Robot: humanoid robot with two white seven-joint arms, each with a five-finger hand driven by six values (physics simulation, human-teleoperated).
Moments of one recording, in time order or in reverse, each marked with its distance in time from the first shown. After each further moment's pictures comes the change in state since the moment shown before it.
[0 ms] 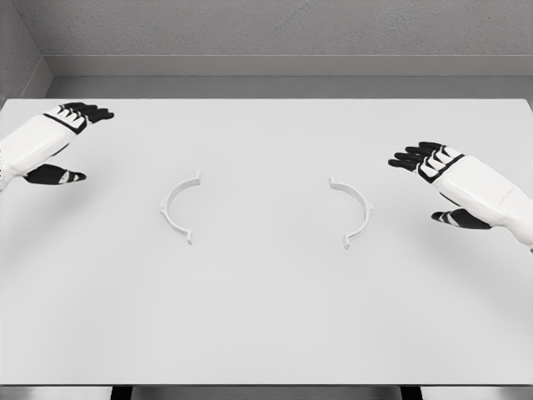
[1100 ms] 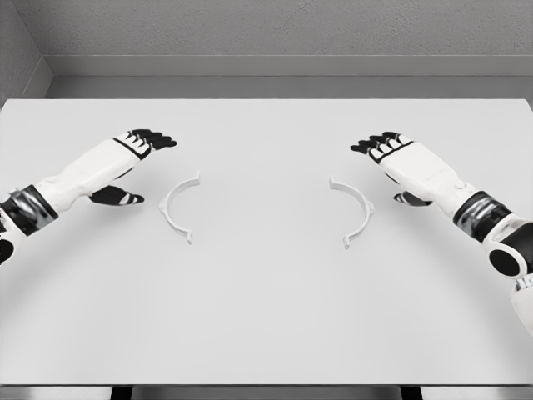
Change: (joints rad) left arm -0.031 -0.128 -0.131 -0.004 -0.022 0.000 -0.006; right arm -0.213 0.191 0.219 0.144 0.335 0.236 -0.009
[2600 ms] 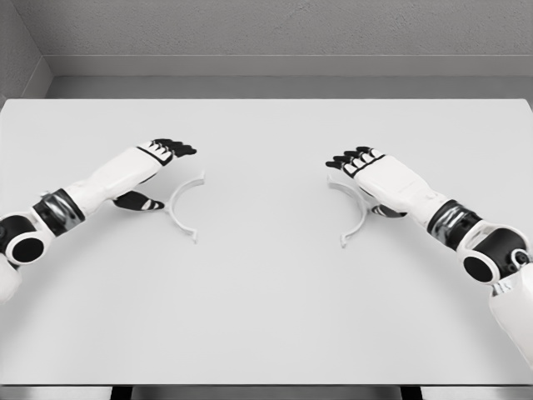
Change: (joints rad) left arm -0.046 -0.087 -0.065 0.095 -0.013 0.000 0.000; right arm -0.009 0.014 0.102 -0.014 0.009 0.033 0.006
